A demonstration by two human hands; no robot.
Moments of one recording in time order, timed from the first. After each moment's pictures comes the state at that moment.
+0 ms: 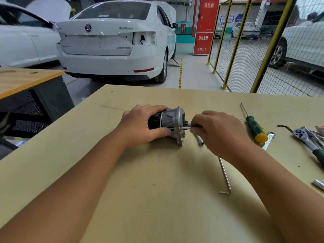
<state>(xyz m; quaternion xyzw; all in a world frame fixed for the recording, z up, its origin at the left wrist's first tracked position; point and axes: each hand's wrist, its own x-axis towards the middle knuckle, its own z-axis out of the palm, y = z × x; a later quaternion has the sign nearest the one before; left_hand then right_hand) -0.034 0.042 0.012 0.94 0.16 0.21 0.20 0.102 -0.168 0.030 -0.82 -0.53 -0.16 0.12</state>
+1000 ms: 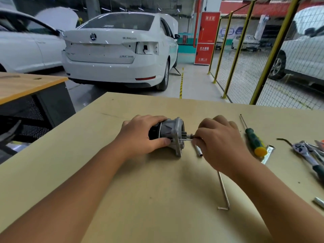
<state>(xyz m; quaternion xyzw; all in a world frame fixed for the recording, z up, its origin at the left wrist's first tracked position) -0.030 0.035 0.015 0.95 0.18 0.20 0.17 0.111 -0.171 0.023 -0.82 -0.52 -0.23 0.11</state>
